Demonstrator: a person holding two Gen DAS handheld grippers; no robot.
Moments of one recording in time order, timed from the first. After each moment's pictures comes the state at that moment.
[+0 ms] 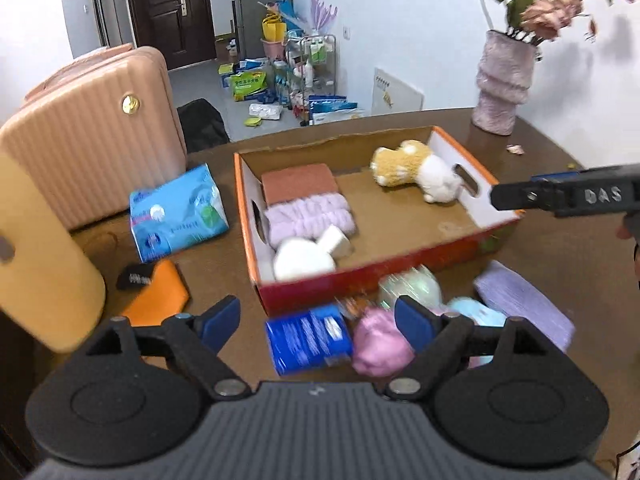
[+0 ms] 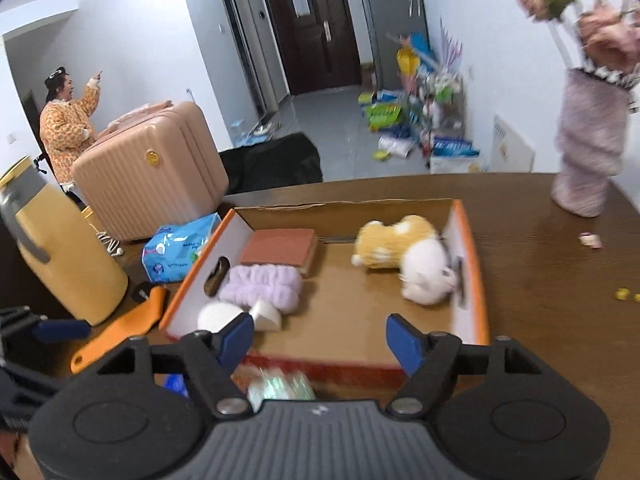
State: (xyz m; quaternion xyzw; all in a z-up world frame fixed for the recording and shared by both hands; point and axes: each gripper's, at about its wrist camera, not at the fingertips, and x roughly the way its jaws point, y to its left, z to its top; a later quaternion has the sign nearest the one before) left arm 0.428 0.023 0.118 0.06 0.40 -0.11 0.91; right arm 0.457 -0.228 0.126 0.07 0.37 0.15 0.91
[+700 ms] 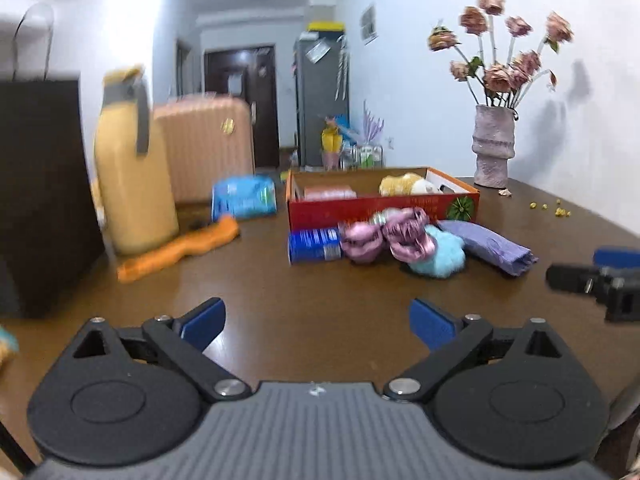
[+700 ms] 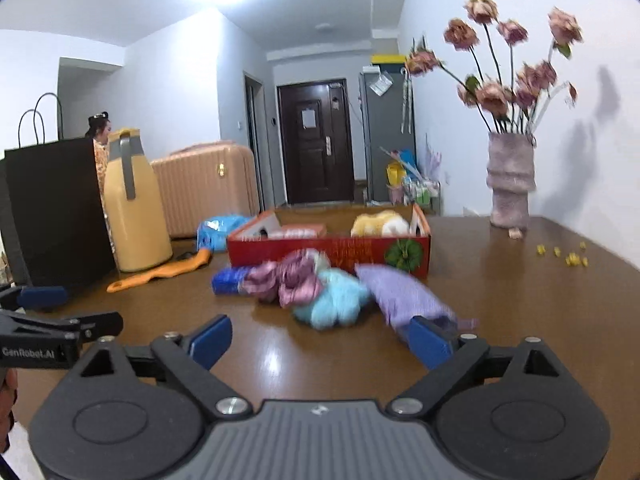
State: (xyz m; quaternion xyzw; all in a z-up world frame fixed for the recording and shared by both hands) left arm 0.157 0.023 0.026 0.01 0.21 -0.02 0.98; right arm 0.151 -0.221 0.027 0.05 0.20 0.13 0.97
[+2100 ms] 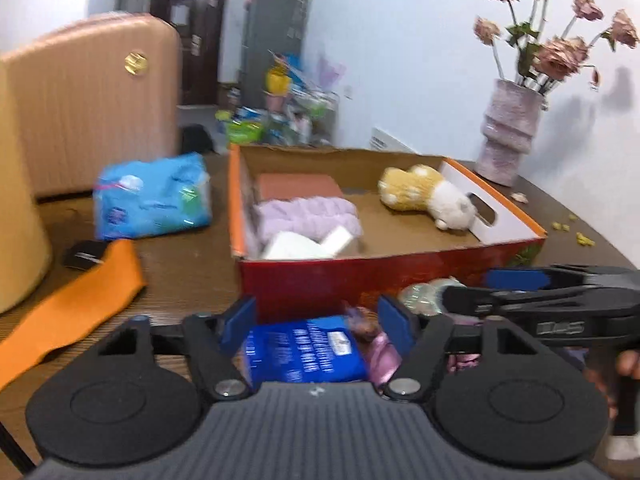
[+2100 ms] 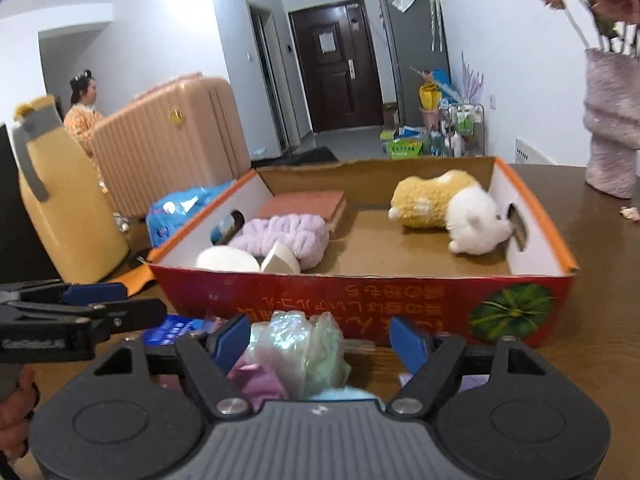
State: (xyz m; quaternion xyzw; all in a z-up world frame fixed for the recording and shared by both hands) left arm 0.452 0.046 0.013 -0.03 0.31 -0.14 0.94; right arm 0.465 -0.172 -0.001 0.06 0.32 0.18 0.93
